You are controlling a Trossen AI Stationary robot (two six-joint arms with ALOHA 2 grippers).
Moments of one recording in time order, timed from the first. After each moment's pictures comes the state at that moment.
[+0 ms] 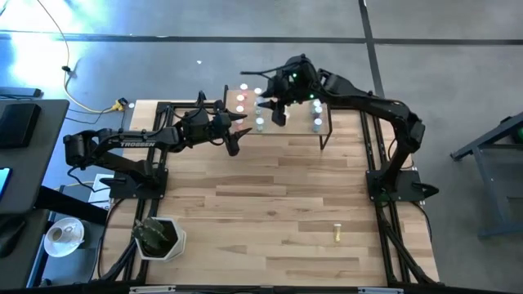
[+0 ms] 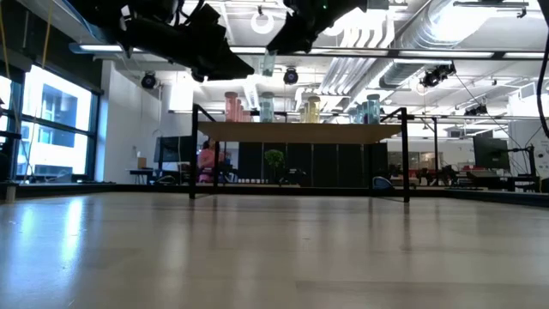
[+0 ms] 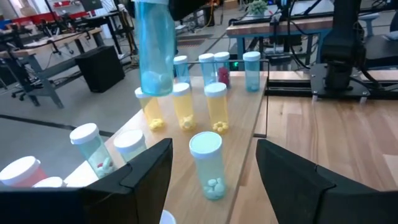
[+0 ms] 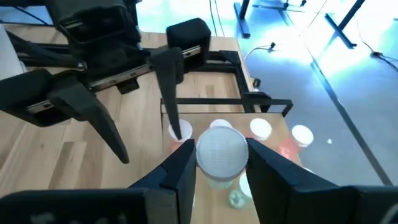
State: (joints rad) left arm 0.47 1.26 0.67 0.41 -0.06 0.17; right arm -0.45 1.75 1.77 -0.56 -0.25 -0.32
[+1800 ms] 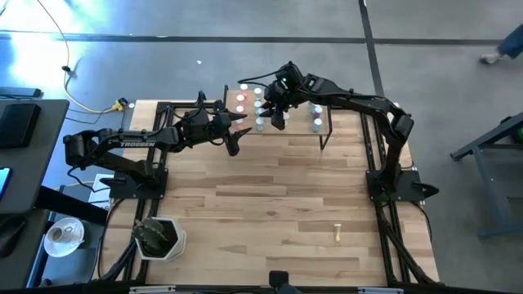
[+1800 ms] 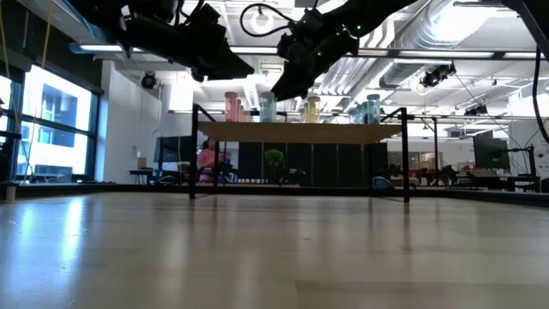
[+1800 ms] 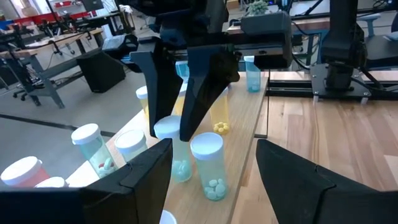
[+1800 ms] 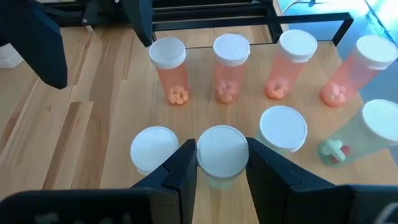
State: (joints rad) left arm 0.47 1.26 0.67 0.41 -0.07 0.17; right arm -0.55 1.87 1.65 -0.52 -0.42 -0.33
